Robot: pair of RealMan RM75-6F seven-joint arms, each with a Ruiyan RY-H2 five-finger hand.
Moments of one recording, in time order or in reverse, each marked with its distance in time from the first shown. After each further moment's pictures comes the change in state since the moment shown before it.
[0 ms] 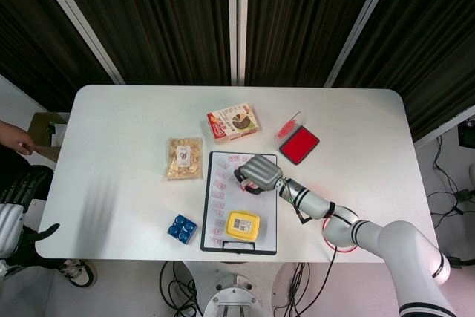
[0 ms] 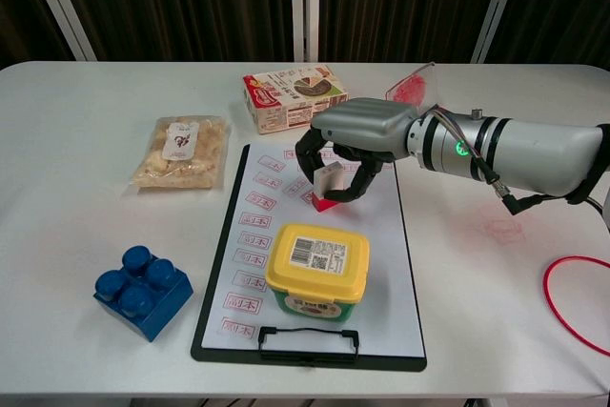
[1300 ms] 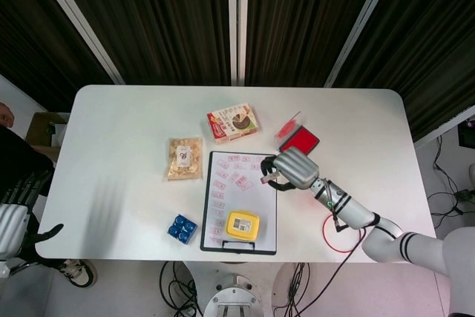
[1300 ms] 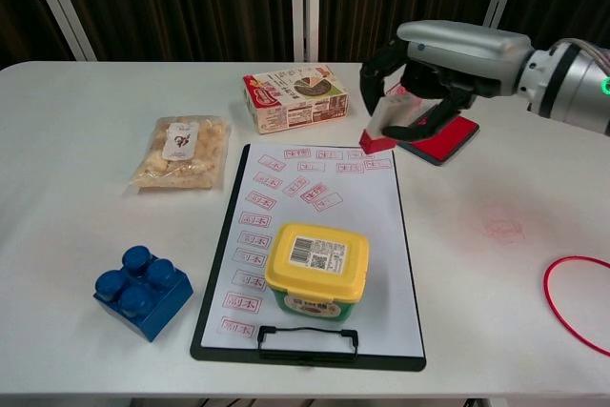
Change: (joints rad) left arm 0.002 0.020 0.005 -0.060 0.033 0.026 0.054; right arm -0.170 0.330 -0.002 -0.377 -0.002 0.278 -0.018
